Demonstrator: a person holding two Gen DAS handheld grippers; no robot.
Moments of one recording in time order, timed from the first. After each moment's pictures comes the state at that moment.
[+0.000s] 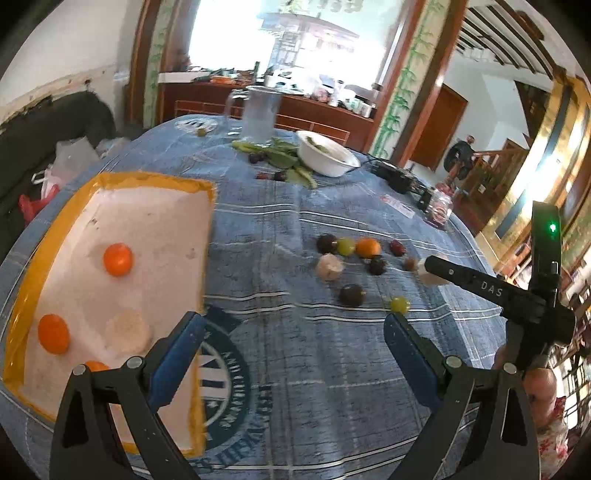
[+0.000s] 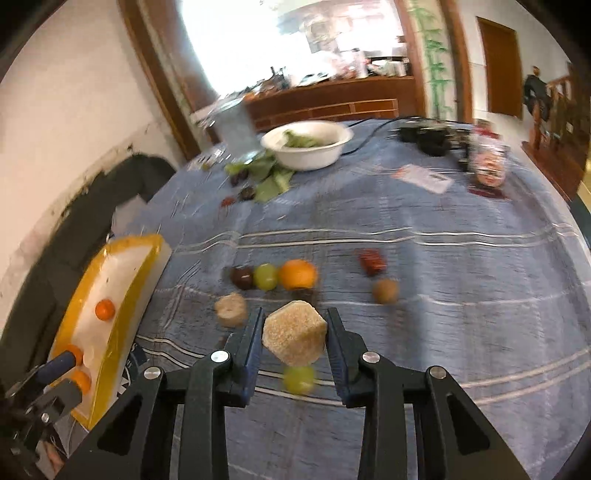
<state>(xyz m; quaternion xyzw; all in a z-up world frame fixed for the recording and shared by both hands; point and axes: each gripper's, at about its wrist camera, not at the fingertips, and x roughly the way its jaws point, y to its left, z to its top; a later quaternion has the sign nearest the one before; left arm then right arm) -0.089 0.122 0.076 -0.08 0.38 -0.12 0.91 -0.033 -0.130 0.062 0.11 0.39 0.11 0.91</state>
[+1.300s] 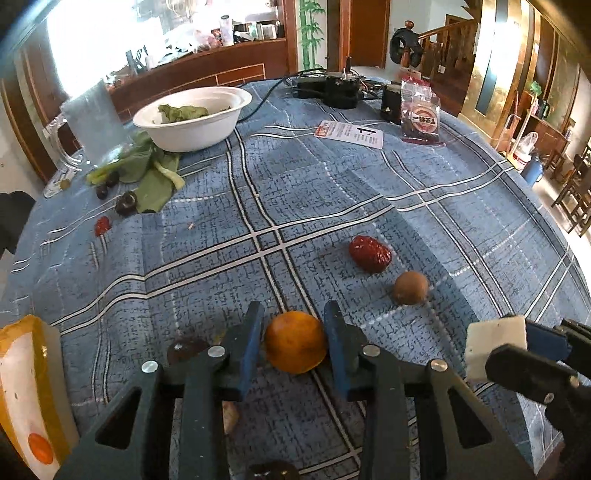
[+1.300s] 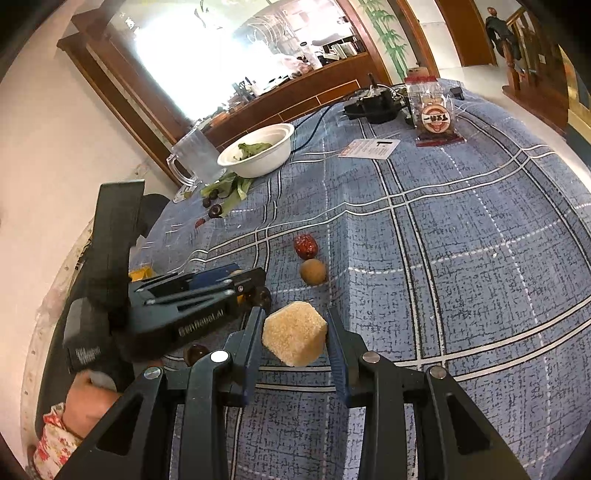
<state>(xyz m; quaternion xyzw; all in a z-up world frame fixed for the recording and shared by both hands) 0.069 -0.045 0.016 0.13 0.46 -0.19 0.86 -0.032 -0.191 0.034 0.22 0.40 0.12 0.88</state>
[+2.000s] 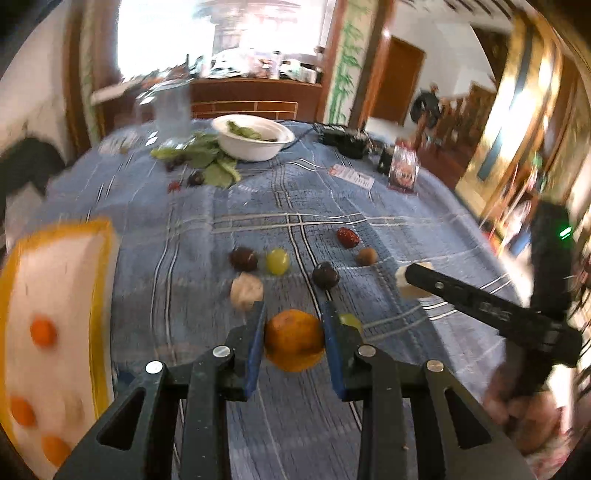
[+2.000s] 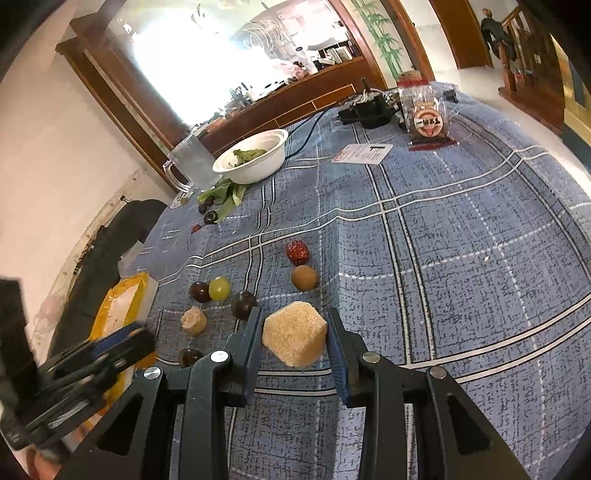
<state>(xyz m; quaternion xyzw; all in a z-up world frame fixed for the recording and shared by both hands) -0.039 0.039 0.072 -0.02 0.41 -0.18 0.89 -0.036 -0.193 0.034 0.22 0.38 0.10 0.89</state>
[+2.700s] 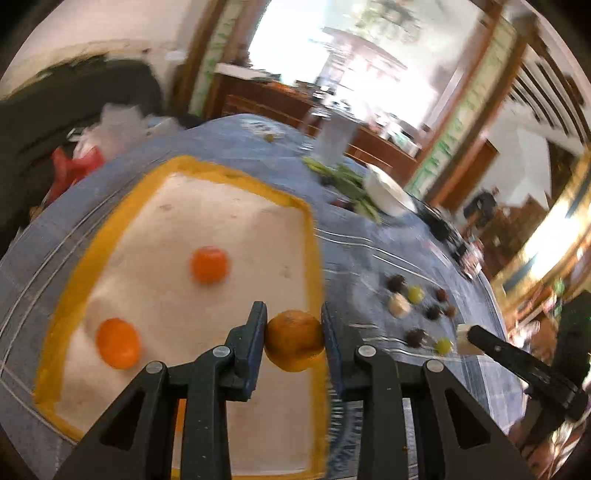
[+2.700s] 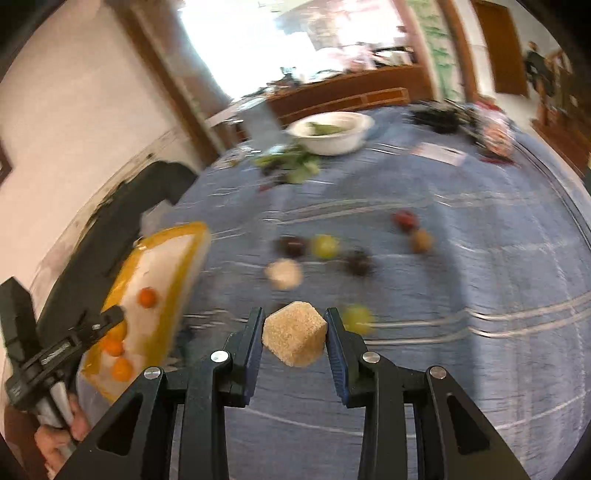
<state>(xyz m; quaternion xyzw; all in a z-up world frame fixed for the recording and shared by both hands) -0.079 0.242 0.060 -0.20 0.37 -0.05 0.91 -0.066 -0.066 0.071 0.14 0.39 0.17 0.89</state>
